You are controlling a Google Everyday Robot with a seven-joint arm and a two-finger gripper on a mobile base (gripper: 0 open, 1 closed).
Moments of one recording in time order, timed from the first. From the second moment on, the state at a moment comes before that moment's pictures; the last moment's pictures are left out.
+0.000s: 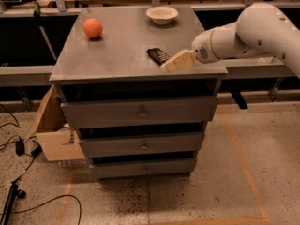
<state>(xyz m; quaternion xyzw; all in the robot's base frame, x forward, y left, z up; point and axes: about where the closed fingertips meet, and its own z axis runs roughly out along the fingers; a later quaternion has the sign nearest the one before) 0.702 -0.104 0.886 -0.38 0.79 0.15 0.45</state>
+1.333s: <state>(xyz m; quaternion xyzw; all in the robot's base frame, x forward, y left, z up) 0.743 -0.077 0.830 -0.36 0.79 0.19 0.46</state>
